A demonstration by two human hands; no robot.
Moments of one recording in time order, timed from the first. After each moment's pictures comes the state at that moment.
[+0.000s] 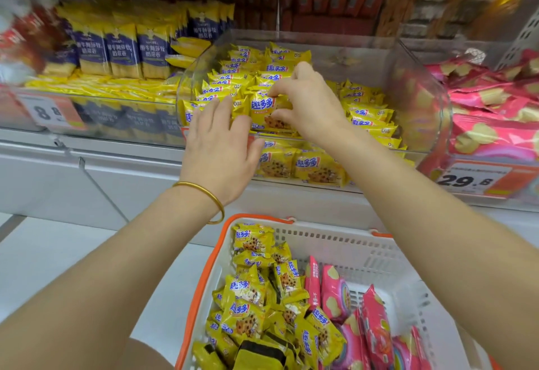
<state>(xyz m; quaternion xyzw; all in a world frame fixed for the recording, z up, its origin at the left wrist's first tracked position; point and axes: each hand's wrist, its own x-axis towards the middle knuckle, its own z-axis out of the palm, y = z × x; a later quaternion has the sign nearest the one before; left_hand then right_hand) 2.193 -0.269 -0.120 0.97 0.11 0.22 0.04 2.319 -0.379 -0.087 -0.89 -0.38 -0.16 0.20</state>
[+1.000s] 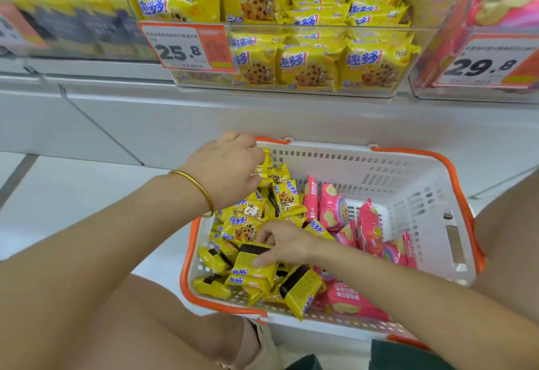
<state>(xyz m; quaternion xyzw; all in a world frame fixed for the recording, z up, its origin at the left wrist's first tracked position) 2.135 -0.317 -0.178 0.99 -0.03 -0.14 -0.05 2.148 -0.461 -0.315 -0.76 -0.29 0.50 0.29</state>
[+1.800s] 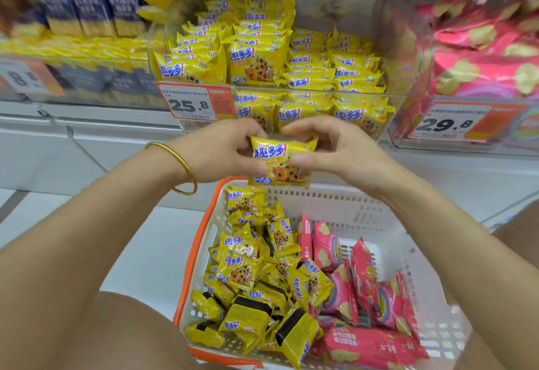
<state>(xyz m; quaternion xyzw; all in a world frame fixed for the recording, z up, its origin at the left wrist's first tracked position) 2.167 -0.297 -0.115 0.93 0.02 -0.11 0.34 2.240 -0.489 -0.140 -0.73 -0.34 0.22 0.55</state>
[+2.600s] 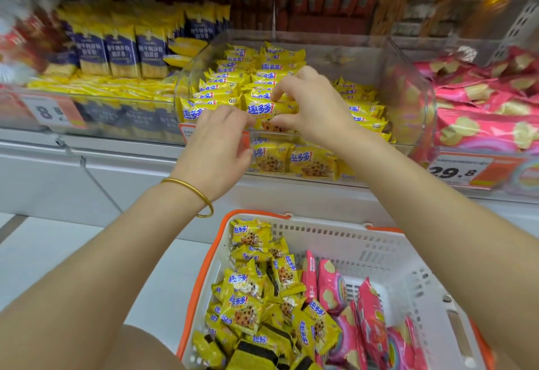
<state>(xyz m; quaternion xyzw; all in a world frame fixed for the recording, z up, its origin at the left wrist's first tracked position) 2.185 -0.268 -0.109 0.97 0.04 0.22 0.10 2.300 -0.402 -0.082 -0.89 -0.38 -0.13 0.20</state>
